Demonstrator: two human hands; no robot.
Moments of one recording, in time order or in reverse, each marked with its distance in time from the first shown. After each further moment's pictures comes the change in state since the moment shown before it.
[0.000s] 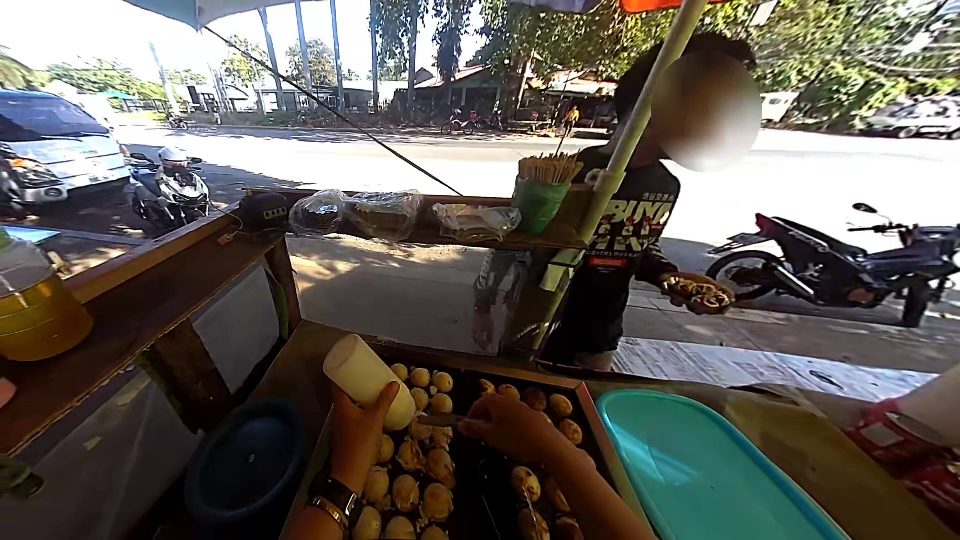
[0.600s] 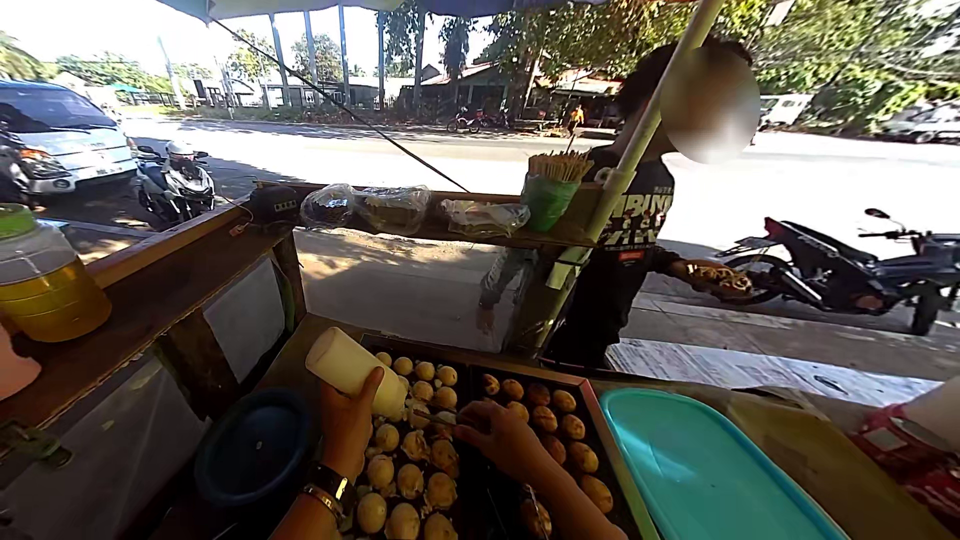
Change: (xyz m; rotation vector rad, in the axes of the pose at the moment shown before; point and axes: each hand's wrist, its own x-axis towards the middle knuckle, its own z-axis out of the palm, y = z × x) left_hand 0.000 0.013 -0.015 -0.161 0.097 -0.044; right_hand 0.005 0.012 0.051 0.156 0.200 -0.070
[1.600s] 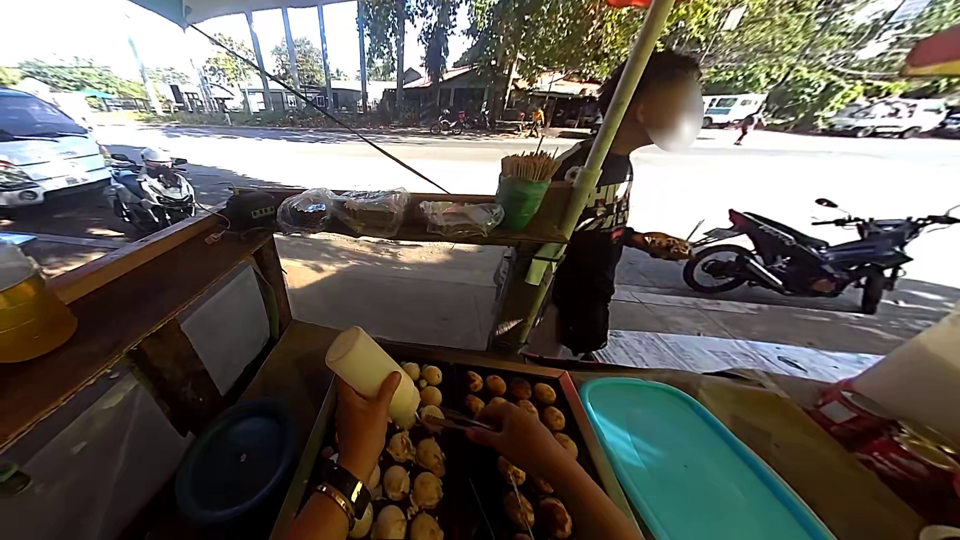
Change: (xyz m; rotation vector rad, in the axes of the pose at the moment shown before) left_hand -0.013 -0.003 0.032 0.119 -0.118 0.027; right_hand -0.019 0.022 -0.027 0.018 -0.013 0.102
